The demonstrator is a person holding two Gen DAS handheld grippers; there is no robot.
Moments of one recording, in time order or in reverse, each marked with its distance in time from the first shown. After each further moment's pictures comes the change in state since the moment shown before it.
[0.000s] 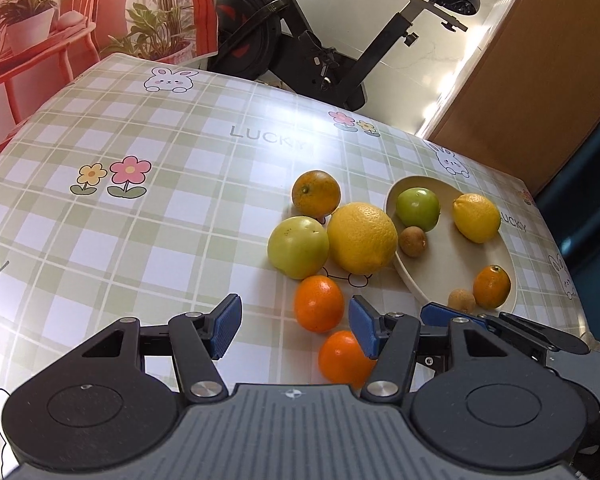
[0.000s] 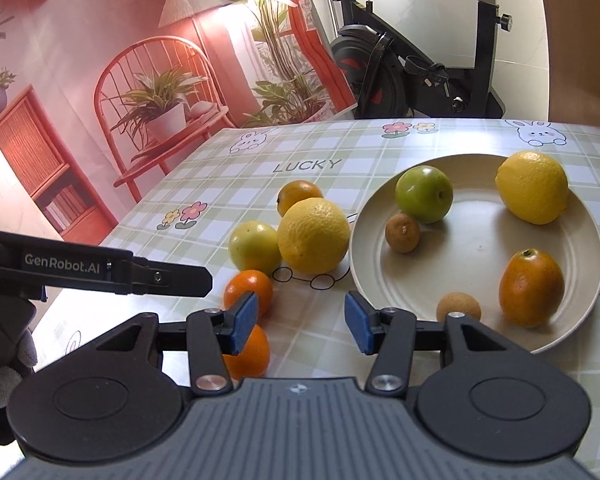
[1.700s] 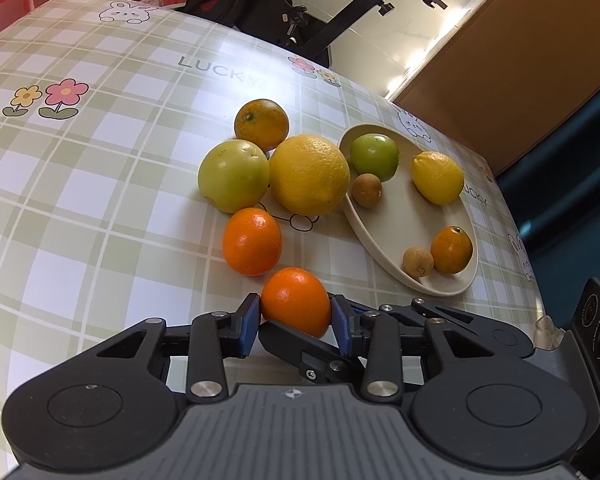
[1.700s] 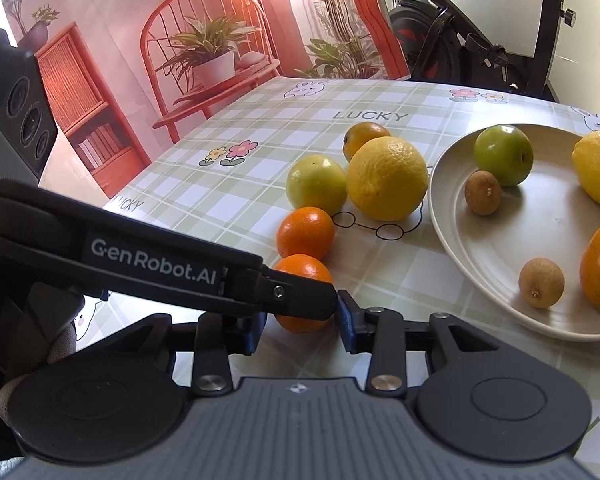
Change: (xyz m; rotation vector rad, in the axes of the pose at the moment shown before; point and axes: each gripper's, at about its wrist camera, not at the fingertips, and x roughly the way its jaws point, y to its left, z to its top) left arm 0.036 -0.012 -0.028 -0.069 0.097 -0.187; right arm 0.027 0.021 -0.023 -0.121 0.094 0.099
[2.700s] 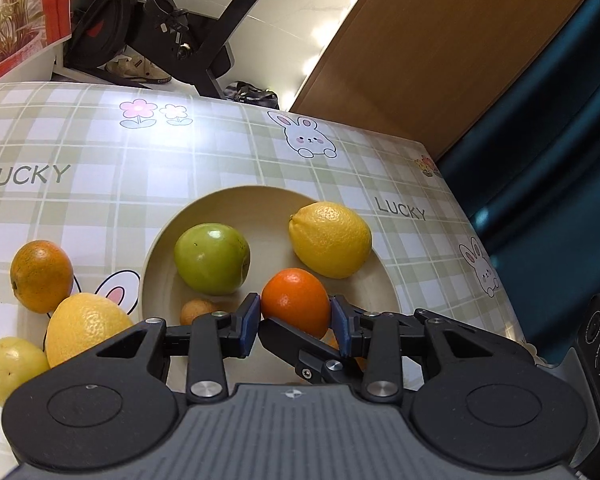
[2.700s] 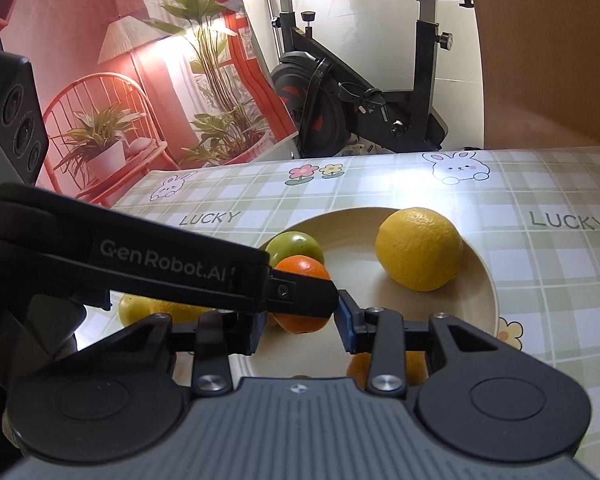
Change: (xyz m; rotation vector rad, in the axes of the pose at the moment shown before) left arm 0.088 -0.108 0.086 0.210 0.055 -0.119; right arm -0.051 -0.108 0.043 0.189 -0.168 -0.229
